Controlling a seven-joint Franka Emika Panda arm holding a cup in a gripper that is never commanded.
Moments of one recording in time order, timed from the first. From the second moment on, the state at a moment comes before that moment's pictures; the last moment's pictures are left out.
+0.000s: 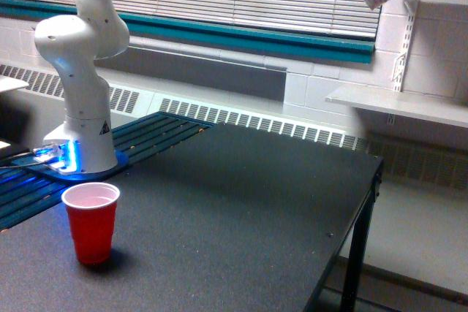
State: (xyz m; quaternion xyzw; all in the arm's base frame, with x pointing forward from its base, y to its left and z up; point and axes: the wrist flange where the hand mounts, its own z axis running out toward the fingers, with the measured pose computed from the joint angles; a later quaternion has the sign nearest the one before) arm 0.623 -0.002 0.608 -0.88 0.30 -0.35 0.08
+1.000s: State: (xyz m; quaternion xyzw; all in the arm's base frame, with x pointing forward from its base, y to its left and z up) arm 0.593 -0.026 0.566 -0.89 0.30 -0.35 0.04
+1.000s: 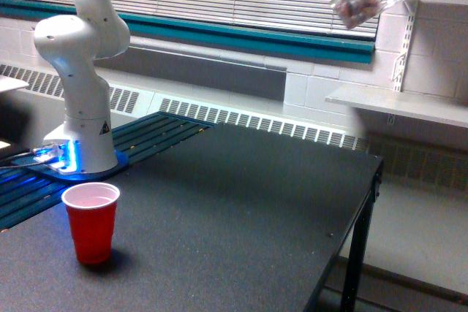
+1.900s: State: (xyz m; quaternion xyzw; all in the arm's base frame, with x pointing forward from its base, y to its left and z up) arm 0.496 -0.107 0.467 -0.88 0.36 -0.29 -0.04
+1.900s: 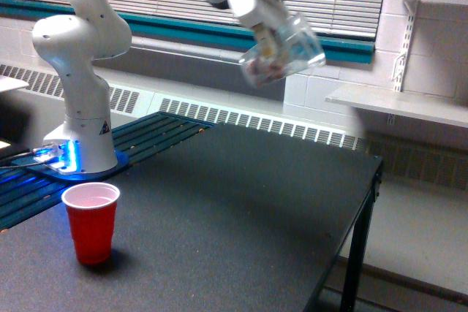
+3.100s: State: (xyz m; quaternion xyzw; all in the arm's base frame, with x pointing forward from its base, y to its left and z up) arm 0.345 -0.166 0.377 -0.82 0.53 -0.18 -0.12
